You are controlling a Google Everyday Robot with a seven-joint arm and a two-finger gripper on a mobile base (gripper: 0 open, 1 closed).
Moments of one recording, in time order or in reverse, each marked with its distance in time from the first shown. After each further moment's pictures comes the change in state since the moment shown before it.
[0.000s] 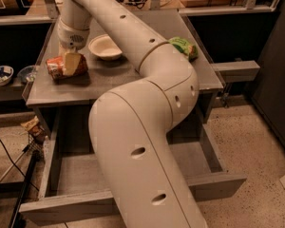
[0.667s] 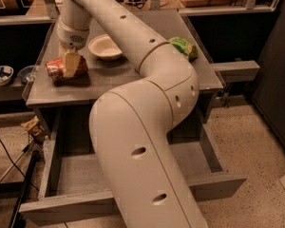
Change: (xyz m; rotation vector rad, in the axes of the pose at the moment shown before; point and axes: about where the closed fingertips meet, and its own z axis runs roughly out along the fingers) arm -0.001 -0.002 0.000 0.008 -0.006 -0.004
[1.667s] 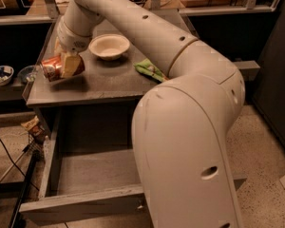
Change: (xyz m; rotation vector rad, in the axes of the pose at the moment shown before) arm -0.018 0.005 -0.014 0.196 -0.090 -0.131
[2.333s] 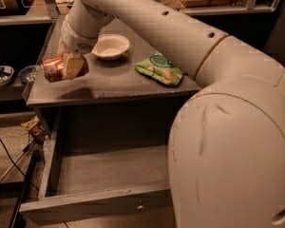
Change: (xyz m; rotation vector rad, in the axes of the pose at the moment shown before) arm -0.011 0.030 -0.031 0.053 0.008 0.058
